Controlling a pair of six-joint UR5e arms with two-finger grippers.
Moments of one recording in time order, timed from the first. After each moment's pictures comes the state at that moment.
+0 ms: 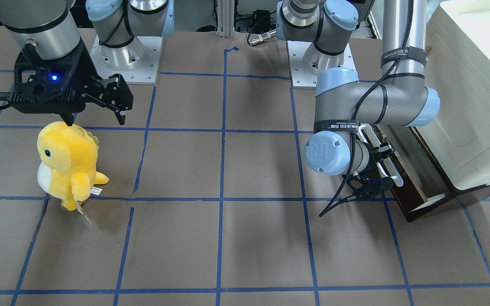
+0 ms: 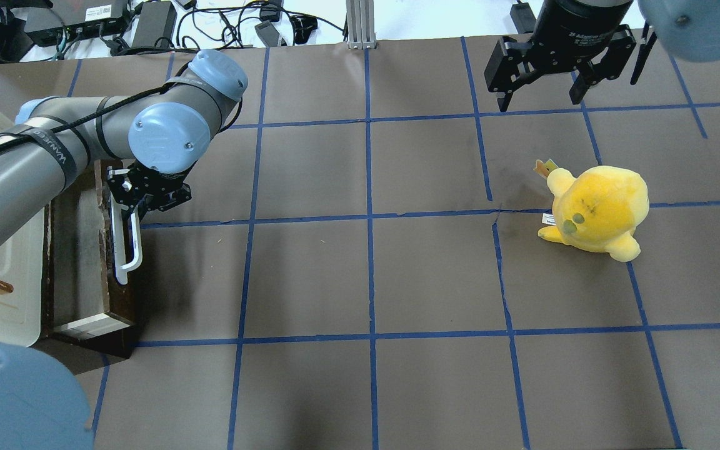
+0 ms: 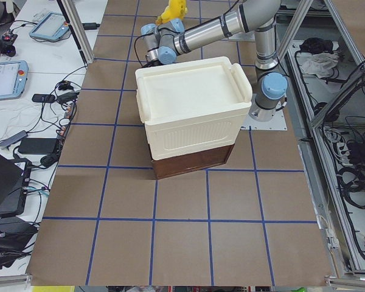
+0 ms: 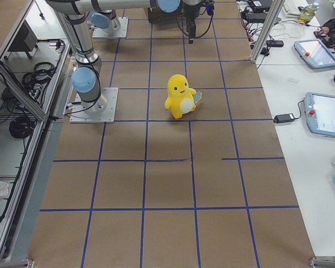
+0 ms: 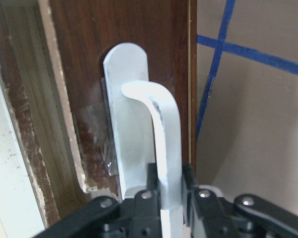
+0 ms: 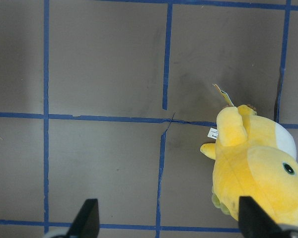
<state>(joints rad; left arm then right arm) -1.62 -1.97 -1.67 -1.57 2.30 -0.51 1.60 -1.48 1.44 -1.57 -1.58 -0.02</state>
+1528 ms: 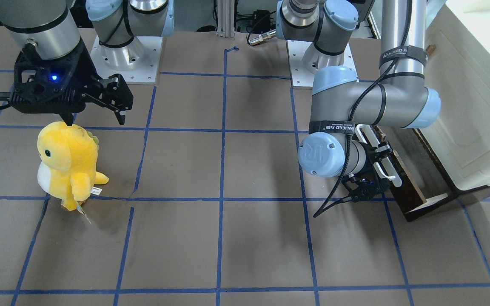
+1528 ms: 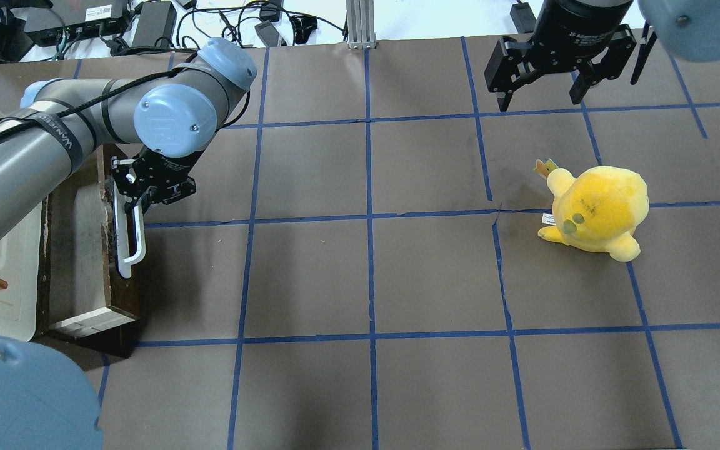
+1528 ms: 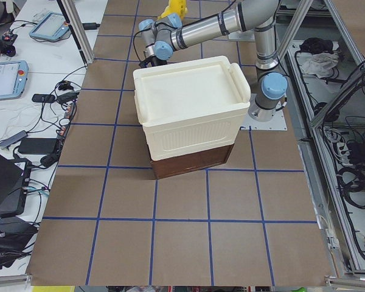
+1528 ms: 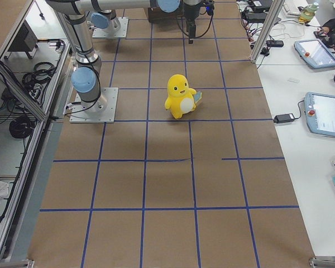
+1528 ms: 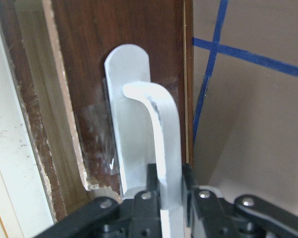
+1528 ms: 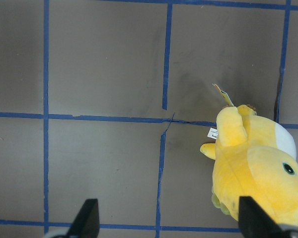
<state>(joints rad) -1.64 -1.98 -1.61 -1.65 2.30 -0.53 1.60 -1.48 1.44 -1.57 -1.58 -0.02</state>
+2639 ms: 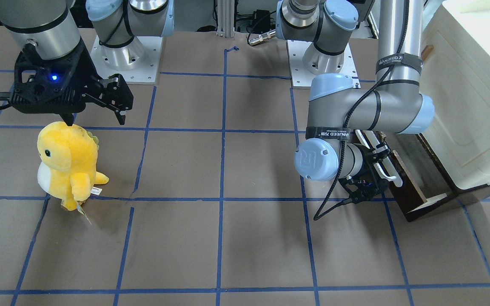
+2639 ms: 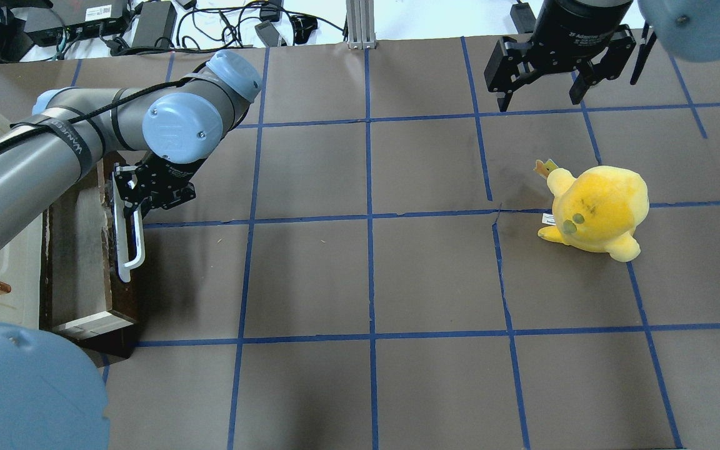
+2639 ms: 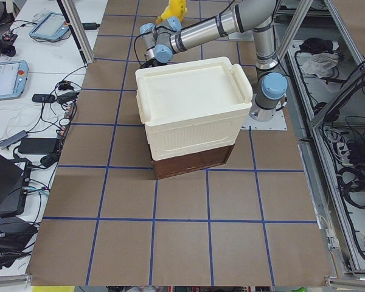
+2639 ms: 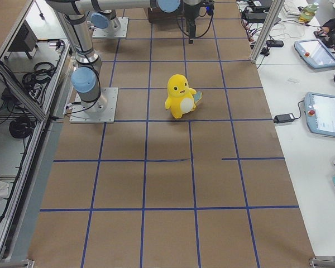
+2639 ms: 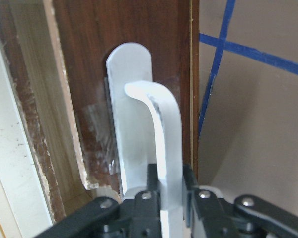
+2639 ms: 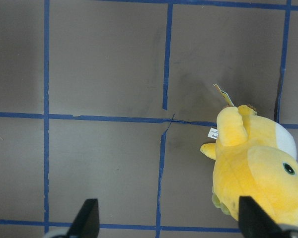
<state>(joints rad) -1.65 -2.00 -1.63 -1.65 2.35 -0.62 1.60 -1.48 1.44 -1.57 -1.58 -0.02</state>
